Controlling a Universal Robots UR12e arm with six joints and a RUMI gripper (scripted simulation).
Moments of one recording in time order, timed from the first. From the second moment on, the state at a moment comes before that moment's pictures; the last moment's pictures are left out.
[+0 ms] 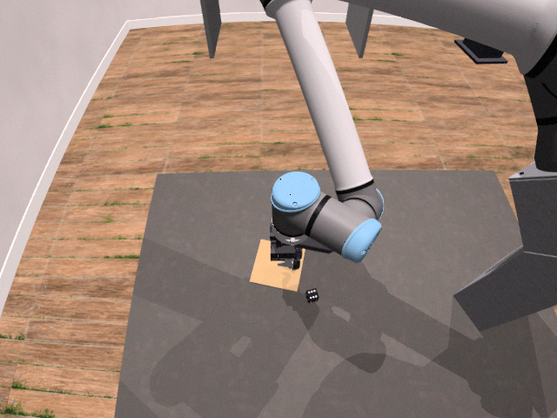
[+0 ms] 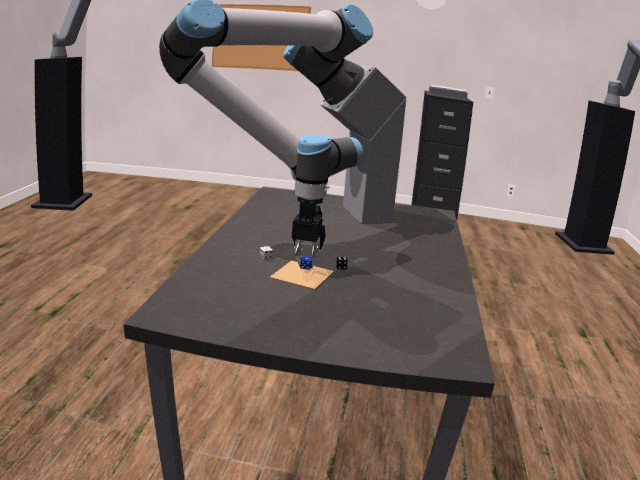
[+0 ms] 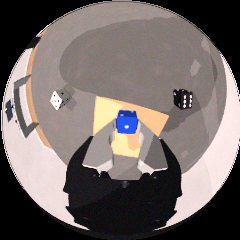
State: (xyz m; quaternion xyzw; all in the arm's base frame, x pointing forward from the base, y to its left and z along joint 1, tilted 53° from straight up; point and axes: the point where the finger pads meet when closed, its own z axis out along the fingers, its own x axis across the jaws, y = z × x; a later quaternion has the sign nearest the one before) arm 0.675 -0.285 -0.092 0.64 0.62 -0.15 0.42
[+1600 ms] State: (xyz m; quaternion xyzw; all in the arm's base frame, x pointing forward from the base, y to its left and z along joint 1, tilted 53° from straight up) arm 0.667 -0.269 -0.077 0.64 0.62 -0.15 0.43
